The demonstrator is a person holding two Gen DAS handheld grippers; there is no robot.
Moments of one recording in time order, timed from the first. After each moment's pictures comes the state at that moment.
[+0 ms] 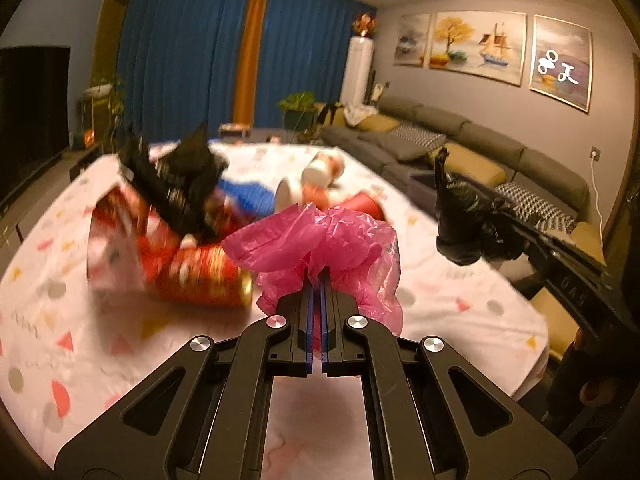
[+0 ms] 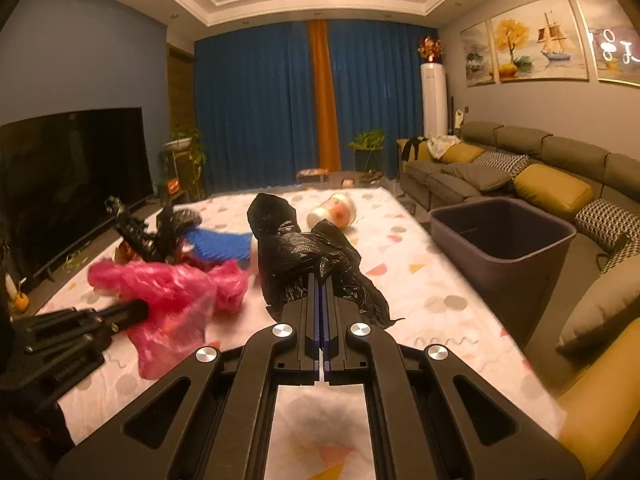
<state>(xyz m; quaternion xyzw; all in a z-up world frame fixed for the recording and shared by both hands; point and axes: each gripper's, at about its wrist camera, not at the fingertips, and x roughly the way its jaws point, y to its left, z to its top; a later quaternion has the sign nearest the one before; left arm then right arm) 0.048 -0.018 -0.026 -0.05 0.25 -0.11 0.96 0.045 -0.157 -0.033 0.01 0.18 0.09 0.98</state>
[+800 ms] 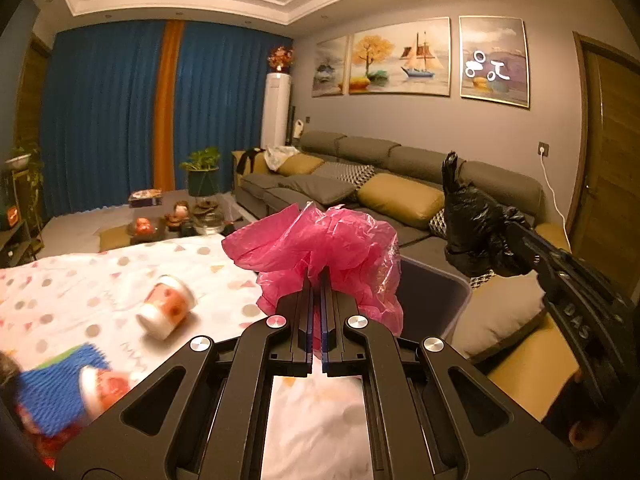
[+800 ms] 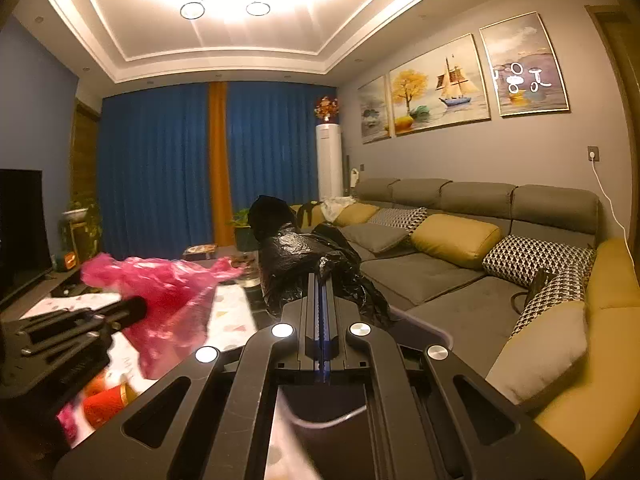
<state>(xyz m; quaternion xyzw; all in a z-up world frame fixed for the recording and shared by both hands) 0.221 -0.222 0.038 0.00 0.17 -0.23 0.96 0.134 -0.314 0.015 0.03 0.07 -0.10 0.99</state>
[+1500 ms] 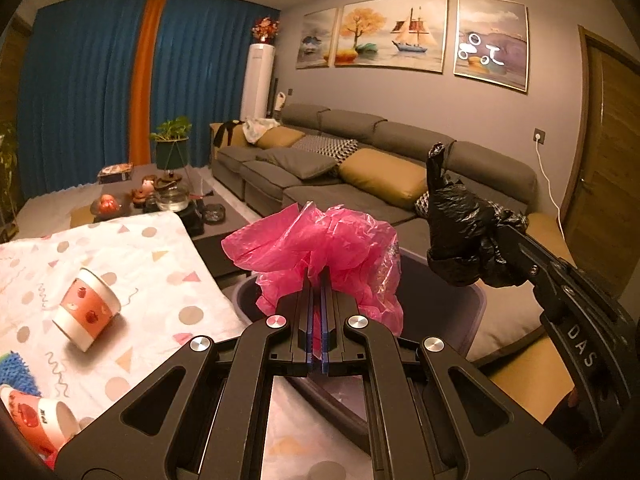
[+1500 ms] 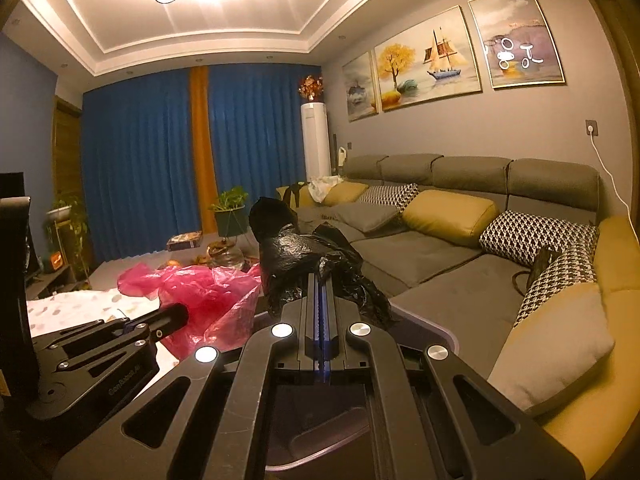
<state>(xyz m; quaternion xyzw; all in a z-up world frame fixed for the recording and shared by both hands) 0.307 -0.296 -0.008 -0.01 0.22 -0.27 0.94 0.196 -0.351 -0.006 0.05 0.11 -0.11 0.99</state>
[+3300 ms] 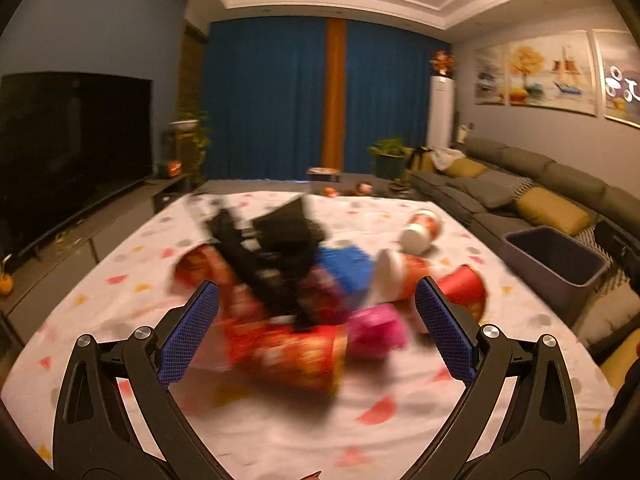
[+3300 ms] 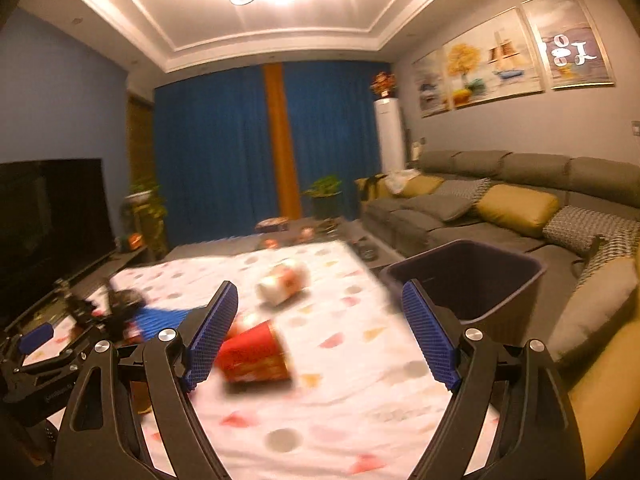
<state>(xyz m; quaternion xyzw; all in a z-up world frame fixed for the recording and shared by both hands) 0.070 0.010 -0.006 -0.04 0.18 0.09 0.98 0.083 -0.162 -0.006 0.05 0.12 0.04 0.99</state>
